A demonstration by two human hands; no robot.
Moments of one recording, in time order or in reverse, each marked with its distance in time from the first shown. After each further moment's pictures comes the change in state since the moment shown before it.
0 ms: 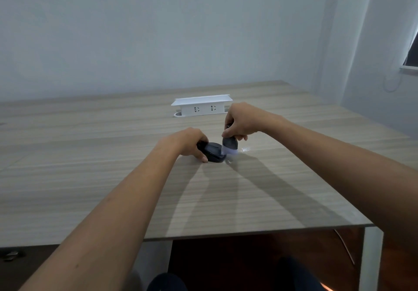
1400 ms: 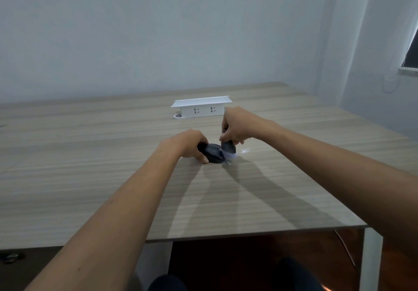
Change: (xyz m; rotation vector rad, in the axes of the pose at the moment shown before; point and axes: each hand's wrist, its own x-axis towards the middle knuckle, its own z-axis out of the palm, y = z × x) left_hand -0.001 0.002 0.002 -0.028 0.016 -0.023; right_hand -0.008 -0.020 0.006 -0.029 0.002 0.070
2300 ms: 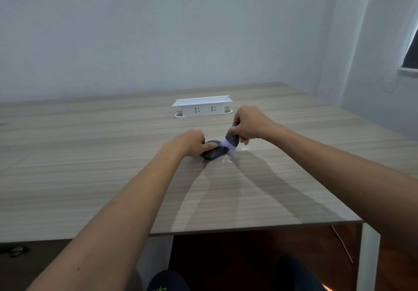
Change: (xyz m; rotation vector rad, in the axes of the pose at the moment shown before) left_hand 0.000 0.007 0.011 -0.040 0.098 -0.114; right_hand -0.009 0.026 0.006 0.193 0.155 0.094
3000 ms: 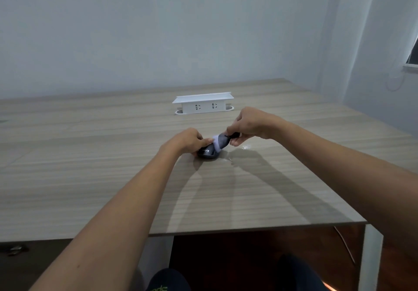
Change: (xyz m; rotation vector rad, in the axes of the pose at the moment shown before) left_hand 0.011 -0.015 0.010 -0.341 -0.014 -0.074; right_hand 0.009 0.004 0.004 0.479 -0.209 0.177
